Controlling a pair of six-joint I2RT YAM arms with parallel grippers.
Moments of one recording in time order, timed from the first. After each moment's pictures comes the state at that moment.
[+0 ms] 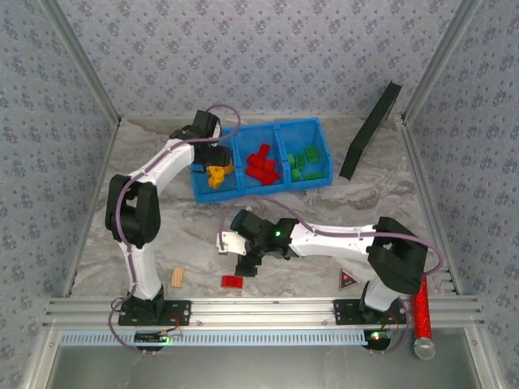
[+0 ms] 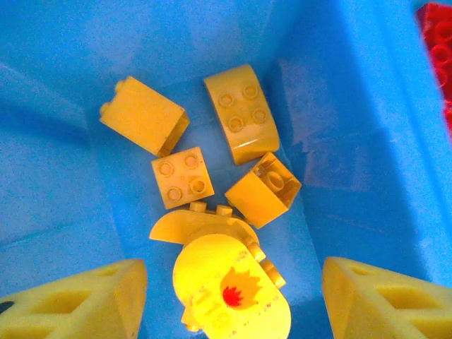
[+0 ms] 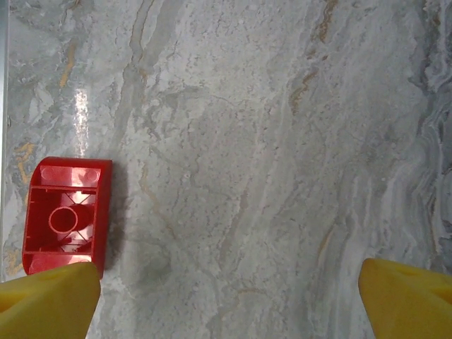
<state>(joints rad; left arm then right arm) -0.36 1.92 1.61 -0.69 -0.05 -0.21 1.15 1.63 1.03 -0.38 -0.07 -0.41</state>
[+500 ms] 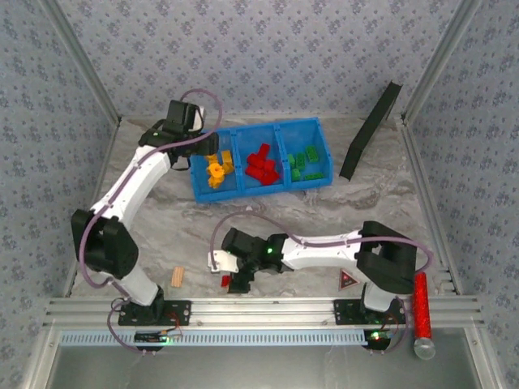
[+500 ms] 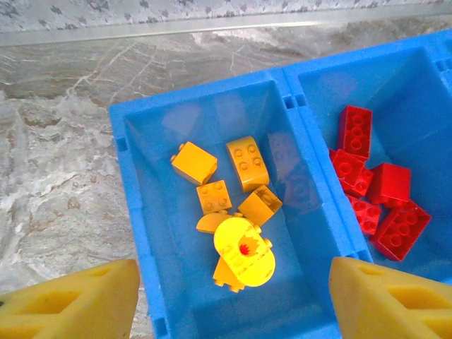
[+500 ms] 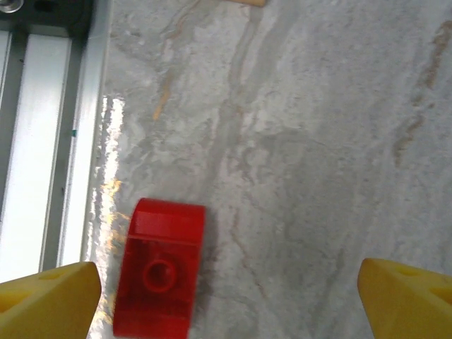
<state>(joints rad) -0.35 1.61 1.55 -0.72 -0.08 -0.20 1.28 1.69 1.00 -0.27 -0.08 -0.37</state>
